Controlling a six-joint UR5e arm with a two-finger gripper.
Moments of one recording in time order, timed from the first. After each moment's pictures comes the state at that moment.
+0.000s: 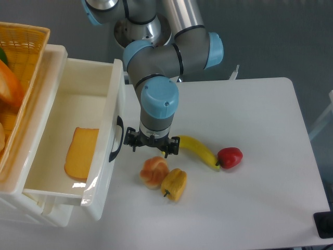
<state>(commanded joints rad) 2.36 -1.91 -1.65 -1.20 1.46 0.52</state>
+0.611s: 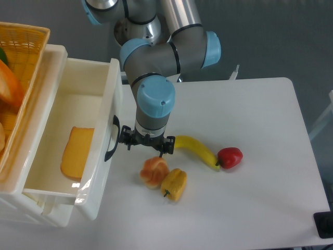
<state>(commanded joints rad) 2.34 -1.90 -1.64 -1.22 1.44 0.52</state>
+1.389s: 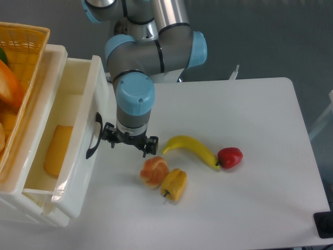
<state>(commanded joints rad) 2.24 -1.89 -1.64 -1.22 1.44 0.52</state>
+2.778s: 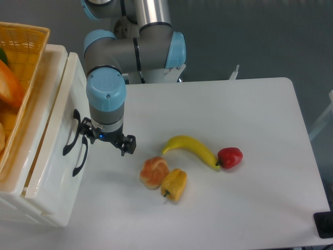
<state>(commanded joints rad) 2.18 -1.88 -1.65 -1.22 1.43 0.52</state>
